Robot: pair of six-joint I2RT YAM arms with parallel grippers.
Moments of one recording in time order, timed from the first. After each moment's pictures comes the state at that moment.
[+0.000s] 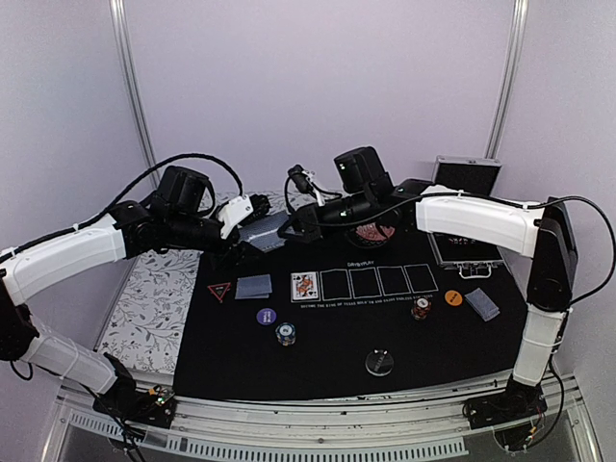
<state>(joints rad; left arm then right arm) -0.66 1.31 1.08 -0.41 0.27 0.48 0.85 1.90 1.63 -0.25 -0.50 0.35</state>
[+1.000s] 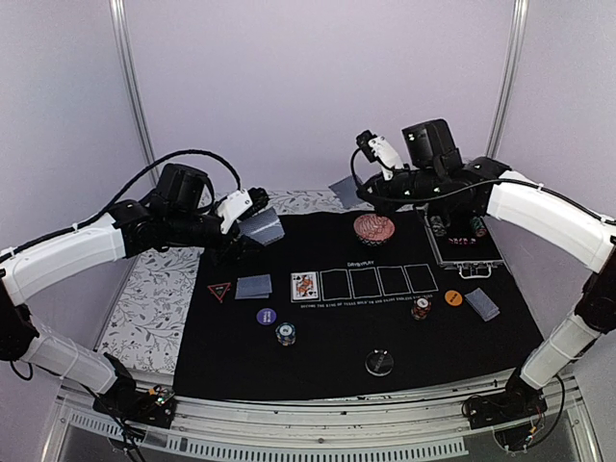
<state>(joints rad) -0.66 1.31 1.09 -0.38 0.23 0.44 0.72 1.56 1.51 -0.47 -0.09 0.04</state>
